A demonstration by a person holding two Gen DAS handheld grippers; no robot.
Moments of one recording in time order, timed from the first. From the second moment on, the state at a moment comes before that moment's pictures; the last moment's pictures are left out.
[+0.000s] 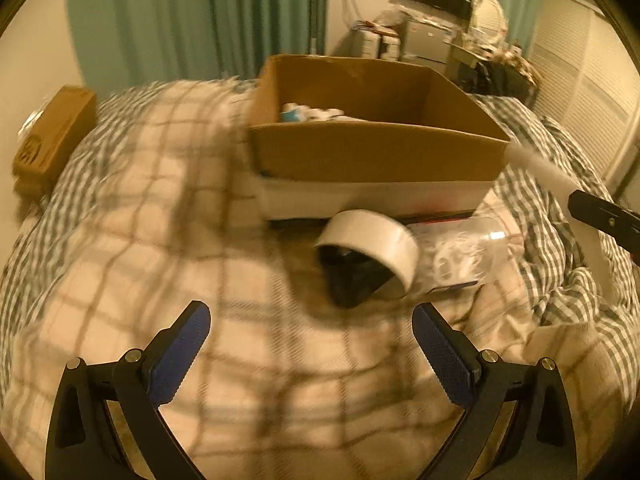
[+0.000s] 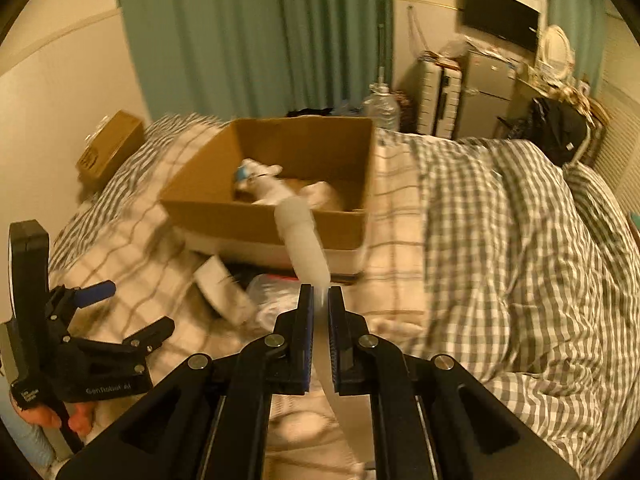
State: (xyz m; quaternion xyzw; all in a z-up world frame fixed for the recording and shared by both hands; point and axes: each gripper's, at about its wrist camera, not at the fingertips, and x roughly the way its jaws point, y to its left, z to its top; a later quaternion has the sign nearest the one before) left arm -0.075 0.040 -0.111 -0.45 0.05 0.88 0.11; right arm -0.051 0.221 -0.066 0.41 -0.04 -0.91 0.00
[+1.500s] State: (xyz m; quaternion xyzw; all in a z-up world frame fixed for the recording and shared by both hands) left arm -0.077 0.046 -0.087 -0.45 0.06 0.87 0.19; right arm -0.052 0.202 -0.065 0.41 -0.01 -0.91 0.01
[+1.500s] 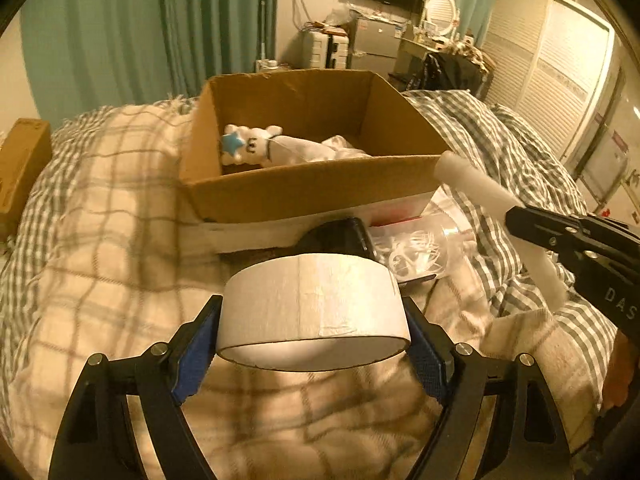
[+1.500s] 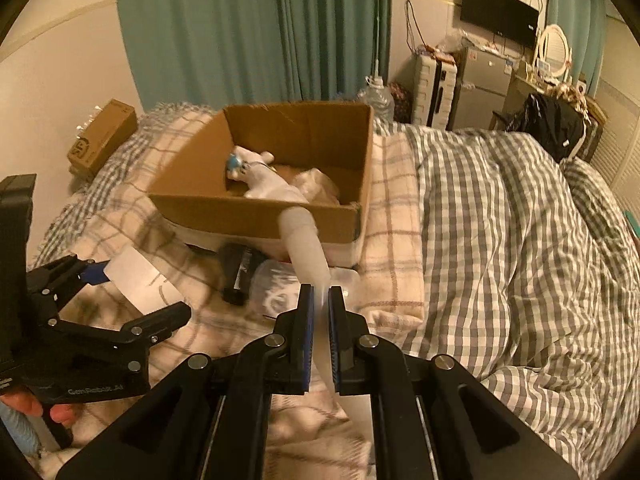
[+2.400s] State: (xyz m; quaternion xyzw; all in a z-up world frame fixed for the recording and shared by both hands) left arm -0.060 0.023 0.071 -0.31 0.06 0.94 0.14; right arm -0.028 0.145 0.100 0.27 0.04 -0.96 0.06
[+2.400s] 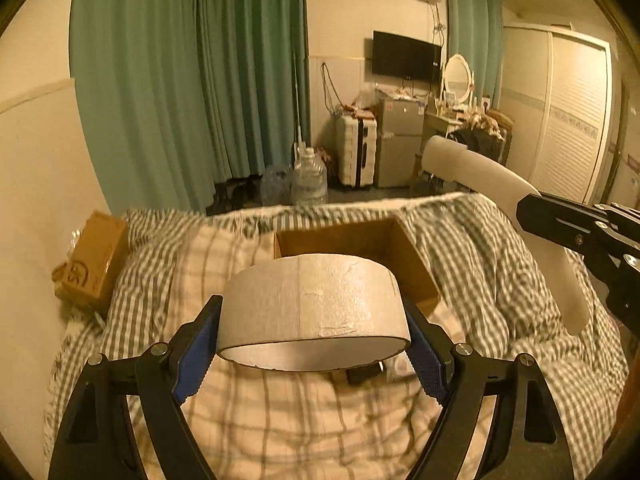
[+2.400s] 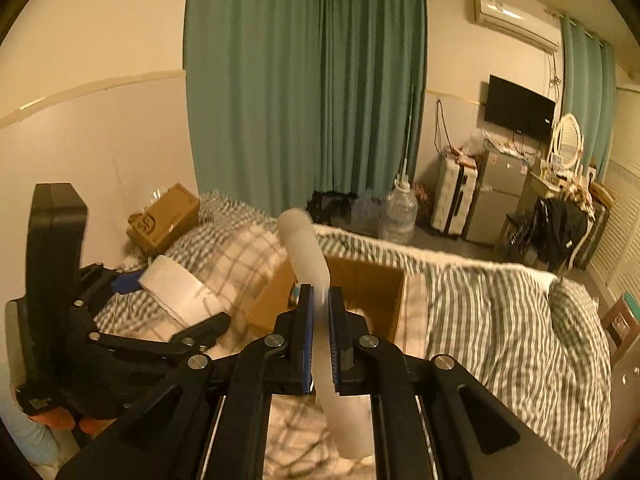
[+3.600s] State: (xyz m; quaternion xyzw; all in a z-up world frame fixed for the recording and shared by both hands) left arm -0.259 0.070 -0.050 -0.38 0.06 0.92 0.13; right arm -0.249 0.223 -0.044 0.38 -0.02 -0.92 0.03
